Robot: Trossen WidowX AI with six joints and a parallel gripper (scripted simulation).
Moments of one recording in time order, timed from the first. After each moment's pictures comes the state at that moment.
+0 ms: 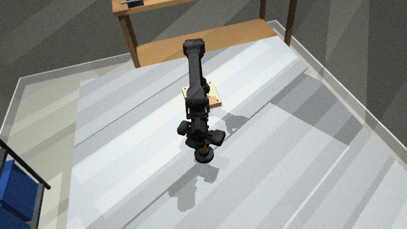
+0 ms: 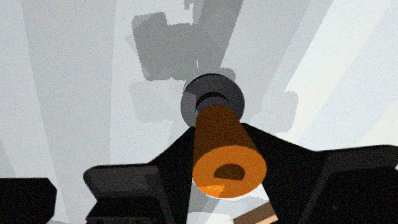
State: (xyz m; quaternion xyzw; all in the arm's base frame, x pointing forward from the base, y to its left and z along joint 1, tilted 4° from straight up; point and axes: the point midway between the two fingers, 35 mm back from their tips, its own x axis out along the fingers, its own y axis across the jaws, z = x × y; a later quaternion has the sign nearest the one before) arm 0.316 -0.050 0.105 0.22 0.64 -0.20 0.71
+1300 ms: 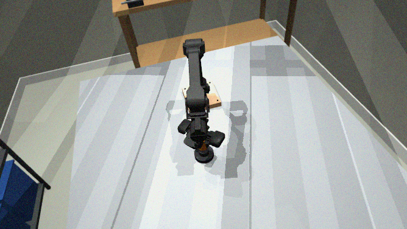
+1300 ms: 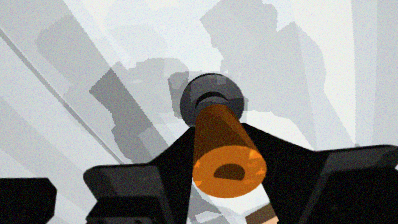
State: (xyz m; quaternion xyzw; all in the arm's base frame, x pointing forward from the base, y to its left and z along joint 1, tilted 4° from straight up) arm 0.316 -0.050 0.104 0.26 0.63 -0.23 0.69
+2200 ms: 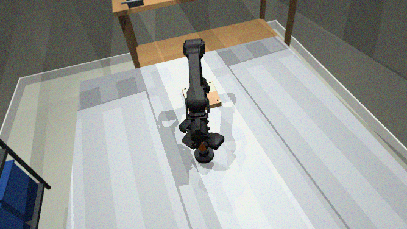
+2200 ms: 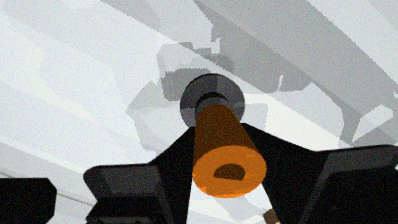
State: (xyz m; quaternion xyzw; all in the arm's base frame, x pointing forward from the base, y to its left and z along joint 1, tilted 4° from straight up) arm 0.316 -0.050 0.101 0.30 0.61 -0.28 0.67
